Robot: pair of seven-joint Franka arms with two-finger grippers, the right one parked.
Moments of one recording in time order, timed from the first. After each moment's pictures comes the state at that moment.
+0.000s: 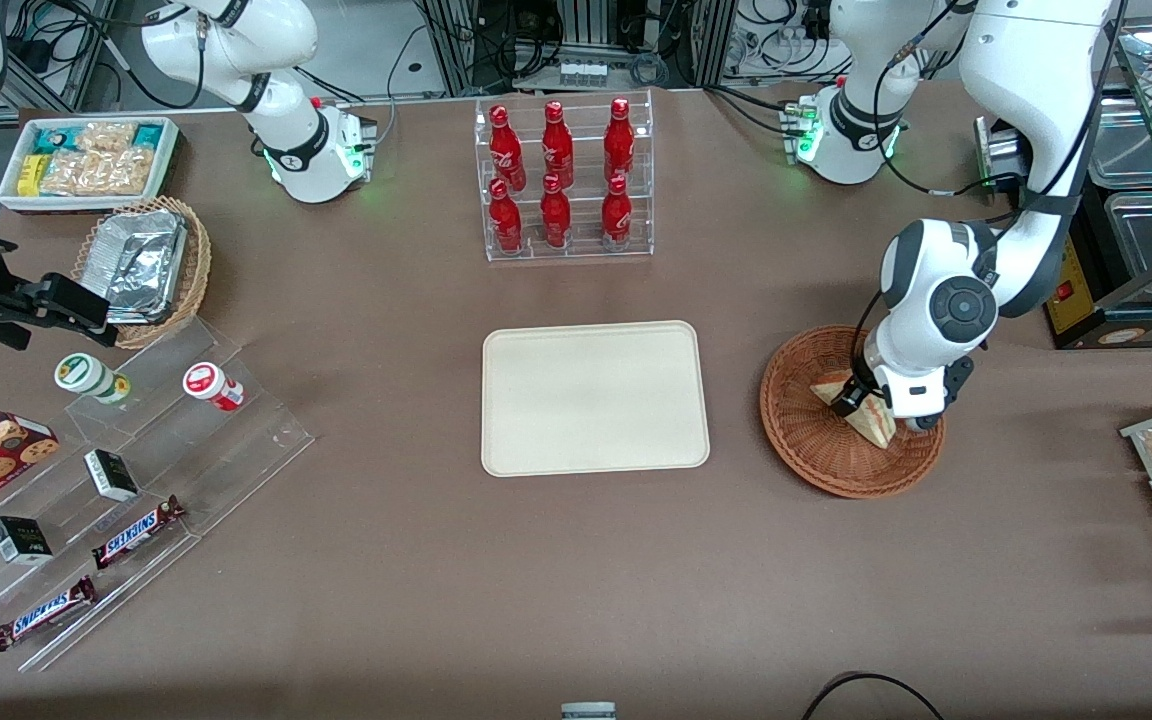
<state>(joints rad) -0.11 0.26 -0.08 -2.22 0.04 2.37 -1.09</state>
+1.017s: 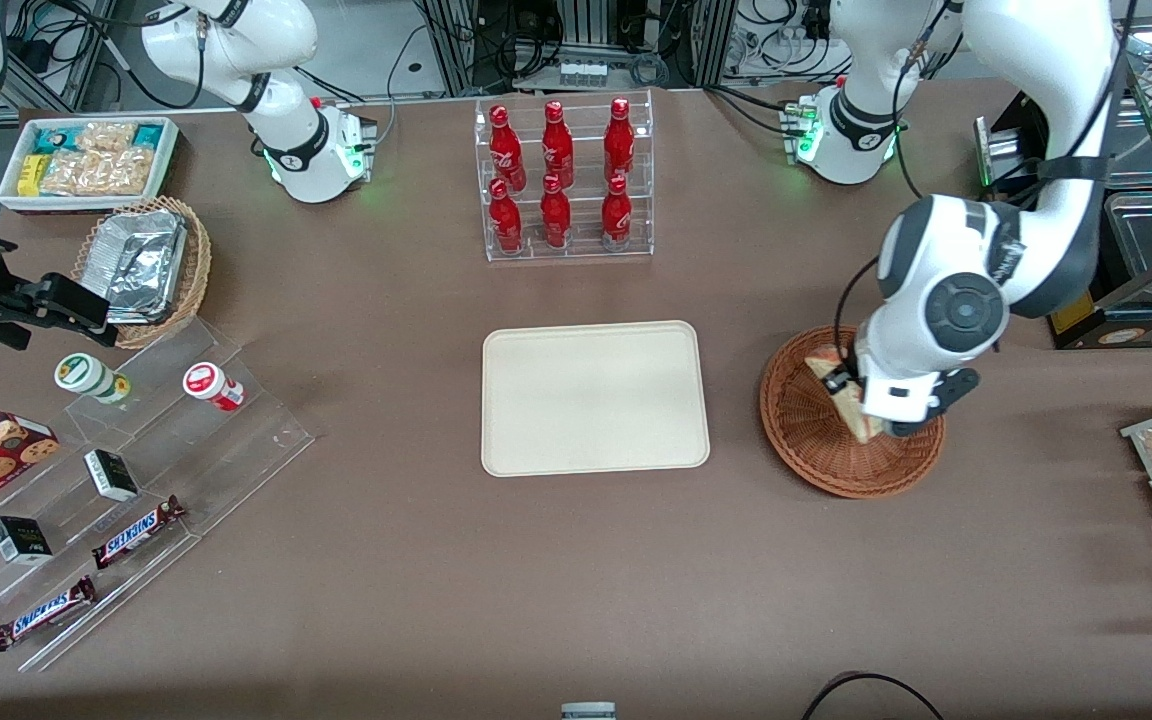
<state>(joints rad) -0.22 0.25 -0.09 -1.91 0.04 1.93 -0.84</state>
